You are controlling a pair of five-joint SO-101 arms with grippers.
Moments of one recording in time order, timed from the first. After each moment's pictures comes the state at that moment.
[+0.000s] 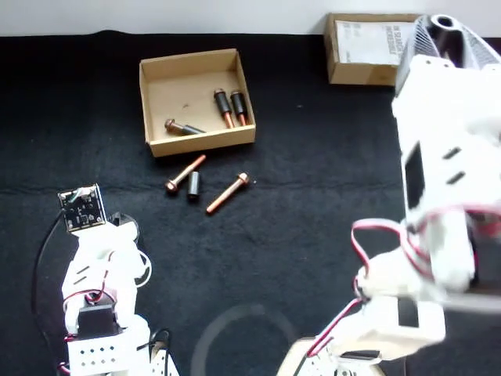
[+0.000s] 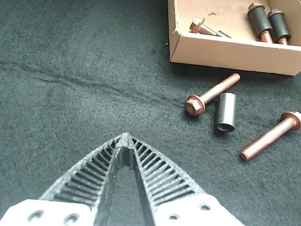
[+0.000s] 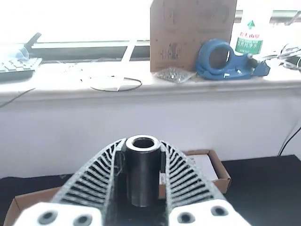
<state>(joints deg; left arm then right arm) -14.6 -103.6 96.0 48.9 10.8 -1.9 1.5 -94.9 100.4 -1.9</state>
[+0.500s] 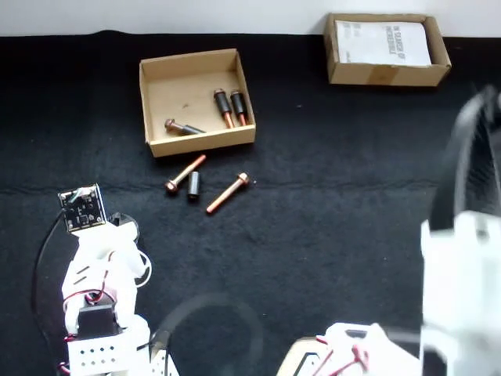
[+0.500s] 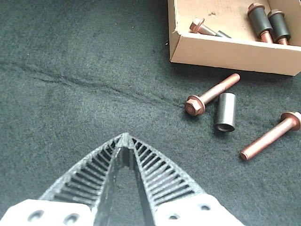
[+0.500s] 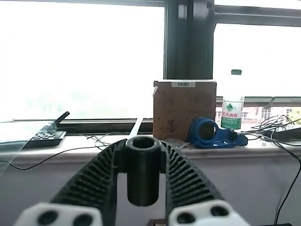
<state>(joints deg) -14.6 -103.6 96.0 48.9 10.8 -1.8 -20.8 -93.1 100.4 -1.9</state>
